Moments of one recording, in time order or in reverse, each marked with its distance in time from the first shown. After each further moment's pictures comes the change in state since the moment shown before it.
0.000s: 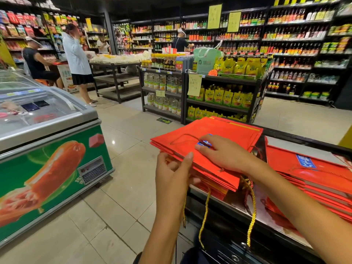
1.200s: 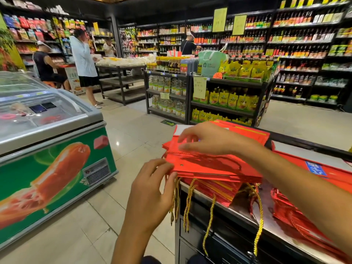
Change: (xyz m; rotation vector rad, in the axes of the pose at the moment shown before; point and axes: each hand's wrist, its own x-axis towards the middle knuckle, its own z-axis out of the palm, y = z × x) left_hand 0.022 -0.012 -0.077 0.976 -0.020 0.820; right_hand 0.039 -0.057 -0.037 -0.042 -0.150 -0.314
